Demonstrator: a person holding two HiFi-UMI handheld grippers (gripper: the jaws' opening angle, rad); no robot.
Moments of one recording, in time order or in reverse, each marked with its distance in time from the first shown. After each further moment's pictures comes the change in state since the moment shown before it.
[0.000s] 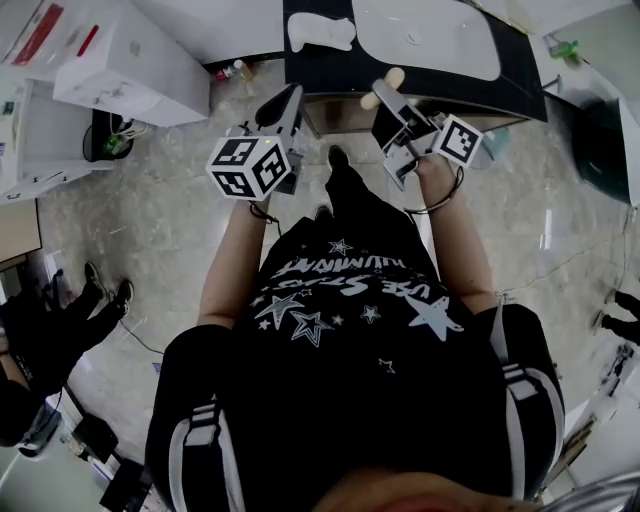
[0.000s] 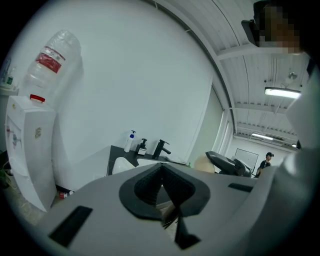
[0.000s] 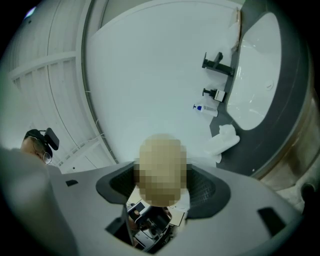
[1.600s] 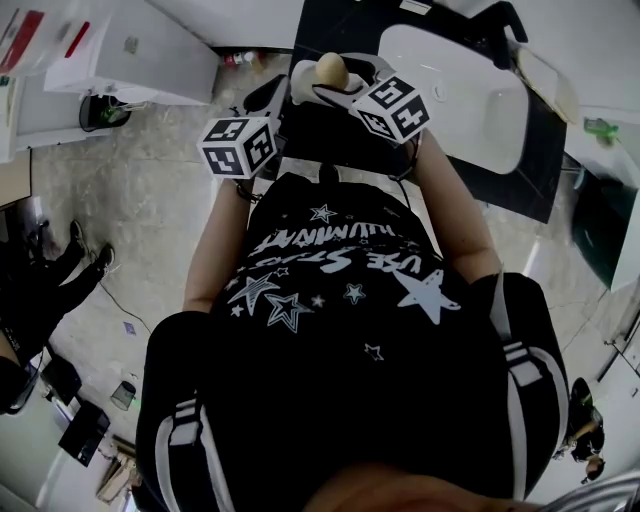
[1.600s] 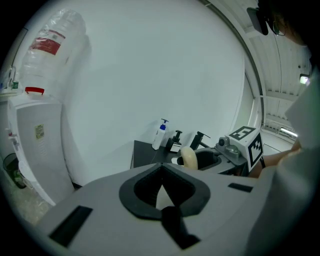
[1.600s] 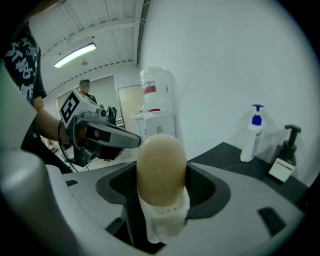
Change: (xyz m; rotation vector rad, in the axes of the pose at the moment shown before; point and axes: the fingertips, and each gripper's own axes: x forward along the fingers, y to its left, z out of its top) left arm 0.168 0.157 0.007 -0.045 0.132 0.263; right arm 0.193 -0.181 0.050 -1.027 0.877 -0.111
